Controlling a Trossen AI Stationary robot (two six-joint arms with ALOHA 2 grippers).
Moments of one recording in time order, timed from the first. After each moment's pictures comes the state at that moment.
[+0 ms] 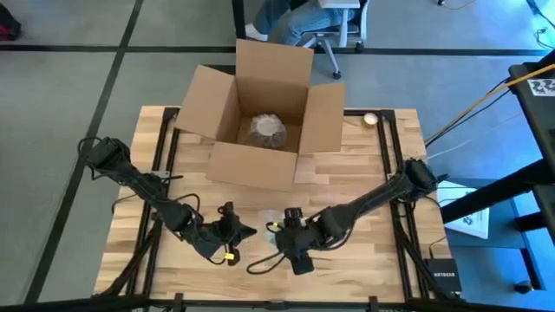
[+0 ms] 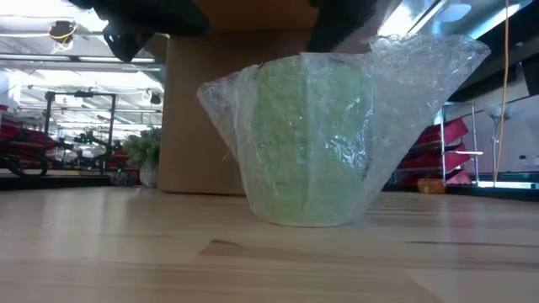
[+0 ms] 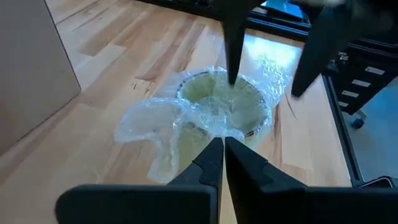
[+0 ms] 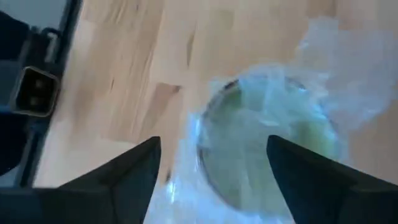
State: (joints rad) left arm -0.65 1.51 0.84 0.09 -0.72 -0.60; right arm 0.48 1.96 1.59 -0.74 0.14 0.28
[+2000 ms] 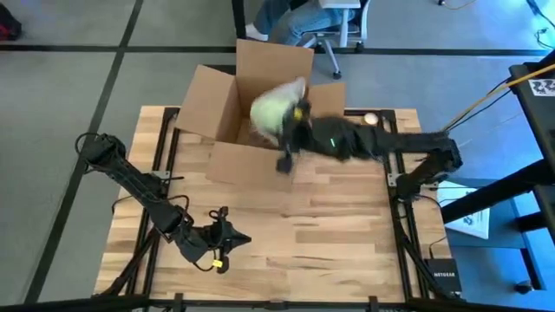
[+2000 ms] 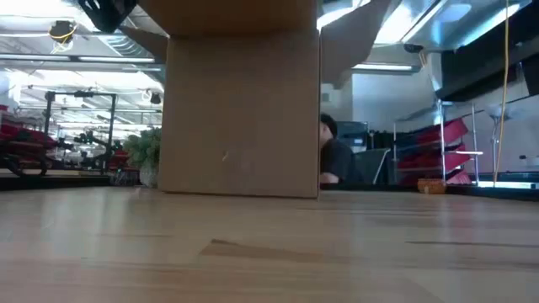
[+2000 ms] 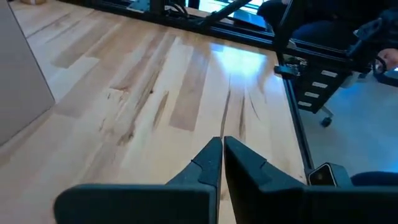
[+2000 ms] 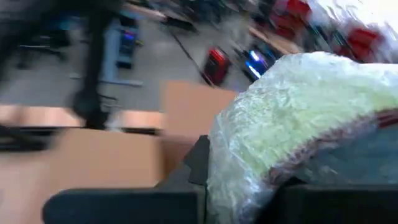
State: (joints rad) left arm -0.74 1.44 0.84 0.09 -0.72 -0.57; right arm -0.01 1.61 1.74 -0.36 0.42 -0.18
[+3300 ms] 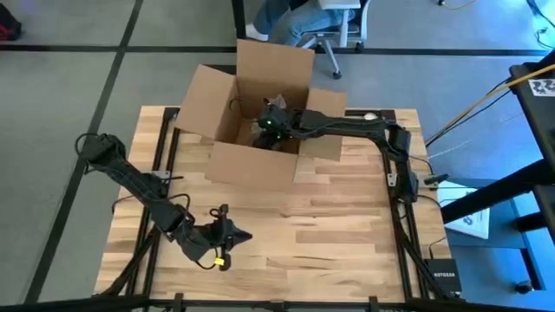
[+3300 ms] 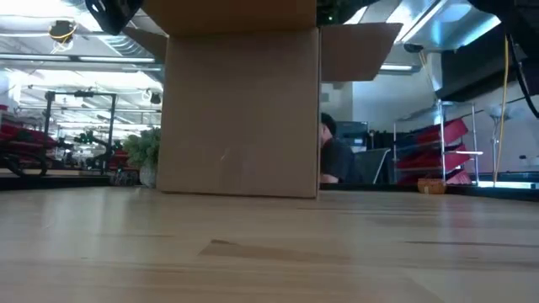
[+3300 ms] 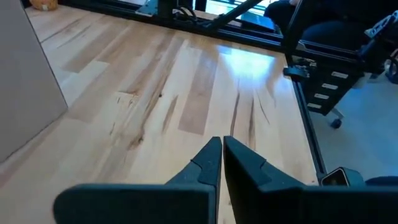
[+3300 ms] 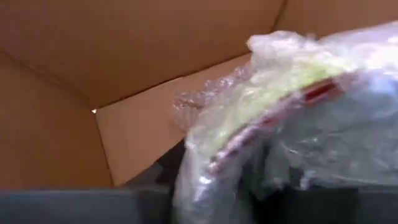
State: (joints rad) left arm -0.72 1.44 0.84 0.09 -0.74 -0.55; right arm -0.28 2.04 1.74 -0.56 0.12 0.24
